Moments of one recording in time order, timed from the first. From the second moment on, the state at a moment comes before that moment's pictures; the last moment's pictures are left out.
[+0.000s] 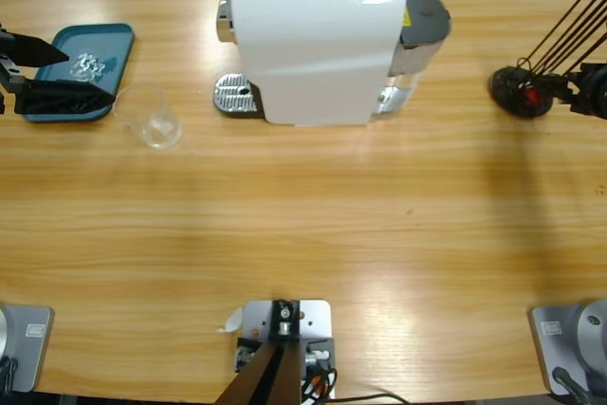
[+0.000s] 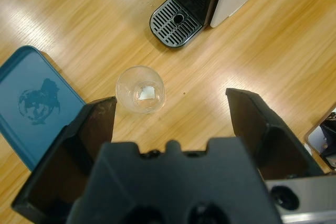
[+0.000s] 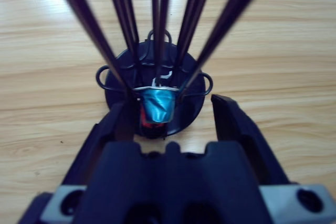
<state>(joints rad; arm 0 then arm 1) -0.66 1.27 -1.00 0.56 0.00 0.07 0.07 1.55 -0.42 -0.35 -0.19 0.04</state>
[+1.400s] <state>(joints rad) -0.66 1.26 -0.91 0.52 0.00 0.04 0.06 1.43 -0.45 -0.26 -0.15 -0.03</state>
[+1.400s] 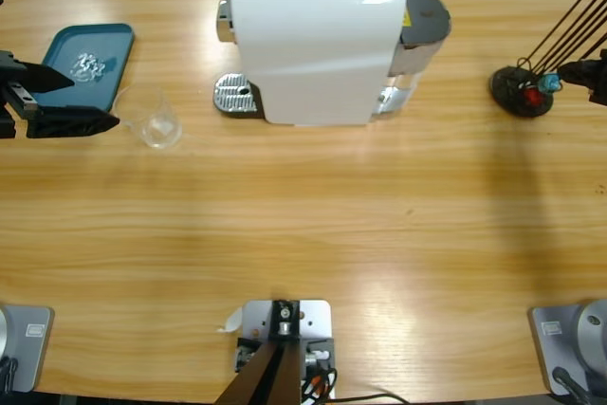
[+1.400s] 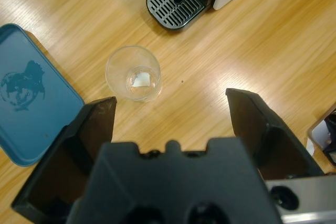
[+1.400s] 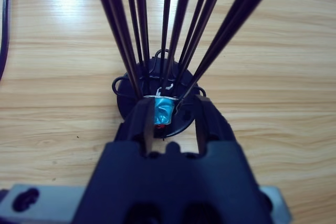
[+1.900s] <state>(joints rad) -0.66 1.26 -0.91 0.52 0.00 0.03 0.06 1.49 -0.45 -0.29 -0.15 -0.01</state>
